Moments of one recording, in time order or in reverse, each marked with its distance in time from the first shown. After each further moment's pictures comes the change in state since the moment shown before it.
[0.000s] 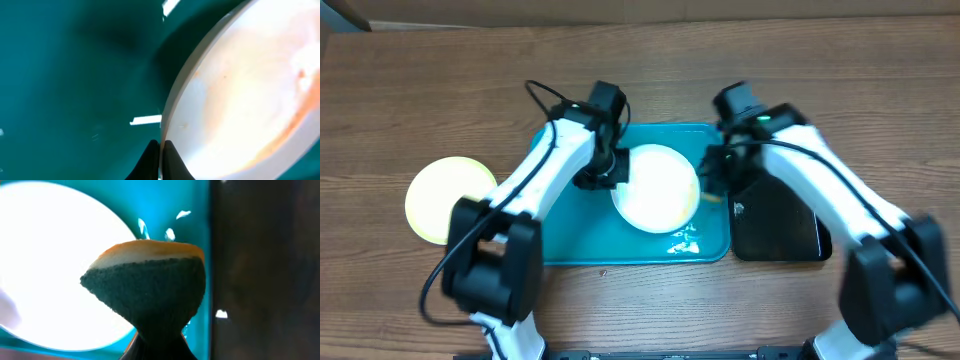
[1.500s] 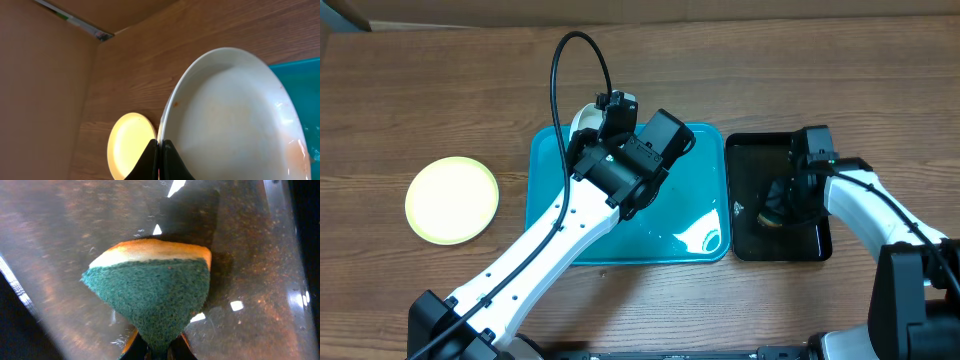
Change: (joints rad) left arm -0.342 -0.311 -0.001 -0.043 -1.058 -0.033; right arm -0.297 -0.115 -0.476 0.333 0.090 -0.011
